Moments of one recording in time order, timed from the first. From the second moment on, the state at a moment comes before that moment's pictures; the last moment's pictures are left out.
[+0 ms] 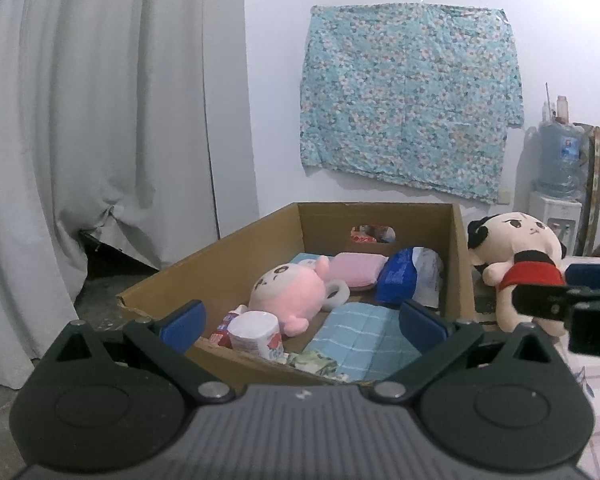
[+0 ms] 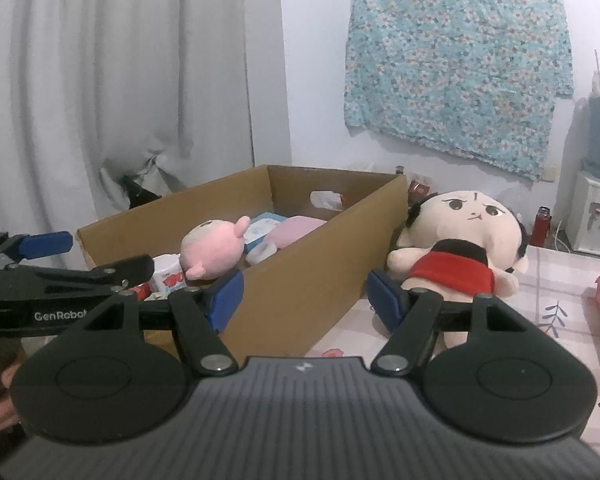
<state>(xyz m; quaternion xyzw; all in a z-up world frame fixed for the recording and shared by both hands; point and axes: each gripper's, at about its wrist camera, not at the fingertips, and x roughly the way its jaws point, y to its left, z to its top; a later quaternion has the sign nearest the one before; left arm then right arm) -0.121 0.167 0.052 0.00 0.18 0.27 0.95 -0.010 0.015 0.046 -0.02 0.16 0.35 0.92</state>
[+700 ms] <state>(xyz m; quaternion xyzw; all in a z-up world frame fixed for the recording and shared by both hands) -0.118 0.160 0.051 0.01 0.19 0.27 0.94 -0.008 0.014 0.054 -0.01 0.16 0.35 0.92</state>
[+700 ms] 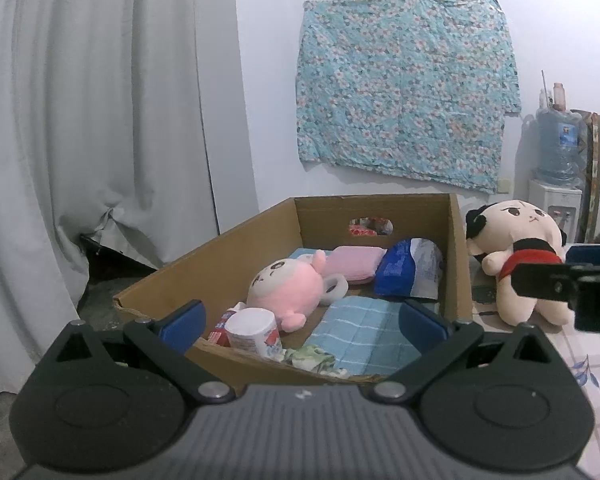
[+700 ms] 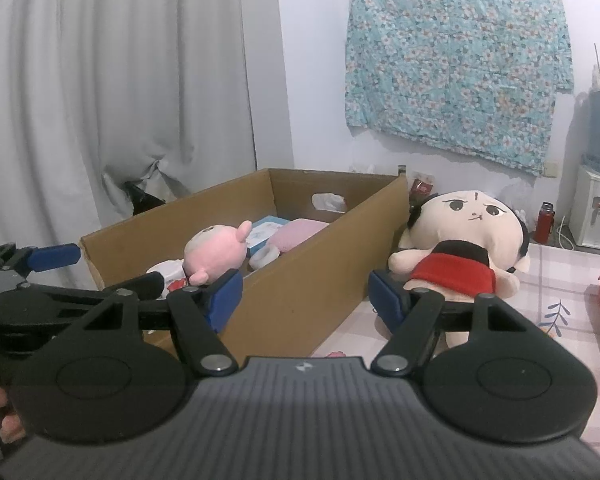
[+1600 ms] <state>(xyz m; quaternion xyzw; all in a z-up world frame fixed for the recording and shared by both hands) -0.112 0.159 0.050 0.04 0.20 0.27 0.94 -0.008 0.011 0.054 0.00 0.17 0.36 0.92</state>
